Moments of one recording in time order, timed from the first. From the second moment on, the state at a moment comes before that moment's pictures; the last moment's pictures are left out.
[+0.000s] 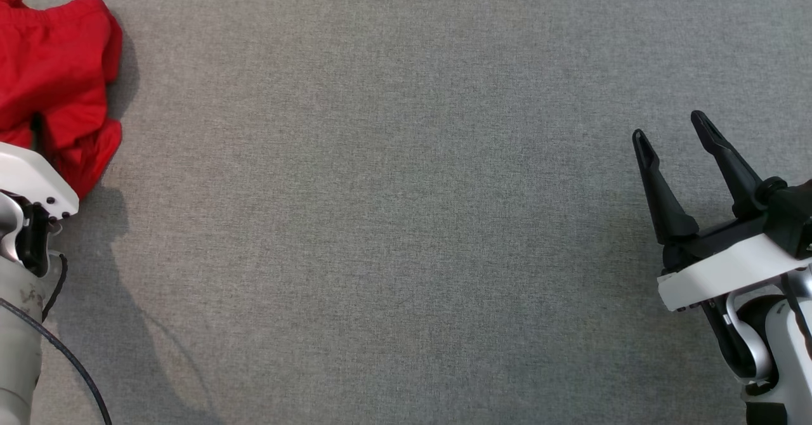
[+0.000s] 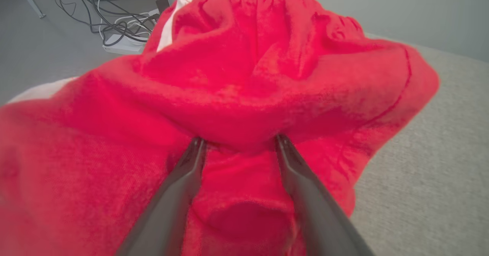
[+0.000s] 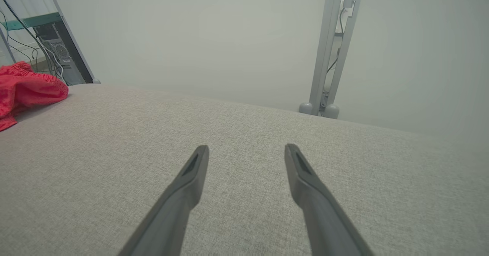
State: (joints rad) left arm -0.90 0.36 -0.06 1.17 -0.46 -0.03 -0.07; right arm -0.30 -0.26 0.17 -0.04 0.26 0.13 -0.03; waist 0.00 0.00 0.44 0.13
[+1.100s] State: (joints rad) left arm -0.41 0.28 -0.03 0.46 -0.33 0.11 -0.26; right arm -0.17 -0.15 0.14 0.05 0.26 0.13 -0.08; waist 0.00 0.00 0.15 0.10
